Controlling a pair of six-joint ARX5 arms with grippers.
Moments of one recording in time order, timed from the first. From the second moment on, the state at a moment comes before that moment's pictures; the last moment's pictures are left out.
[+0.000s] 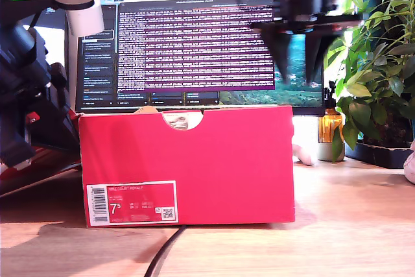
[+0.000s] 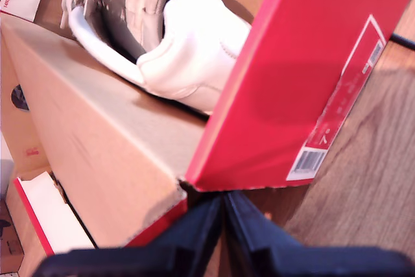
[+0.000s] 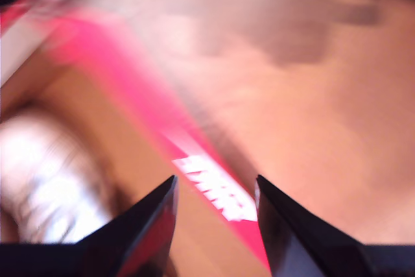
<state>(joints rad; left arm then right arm) -0.84 1.10 0.49 -0.12 -0.42 0.55 0.42 2.00 2.04 -1.36 0.15 1.29</state>
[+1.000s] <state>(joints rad) -0.84 1.10 0.49 -0.12 -0.42 0.55 0.26 1.97 2.04 -1.36 0.16 1.41</state>
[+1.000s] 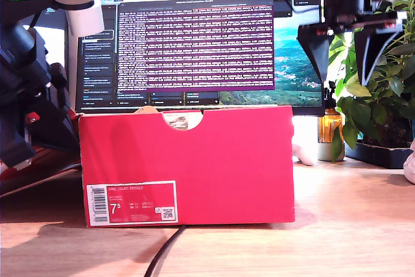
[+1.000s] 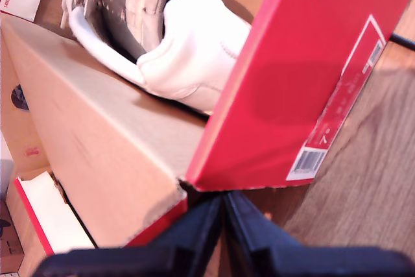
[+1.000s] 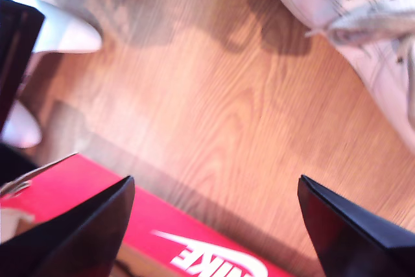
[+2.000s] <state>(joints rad) -0.84 1.10 0.49 -0.12 -0.42 0.55 0.31 1.78 1.89 -1.37 0.32 1.61</state>
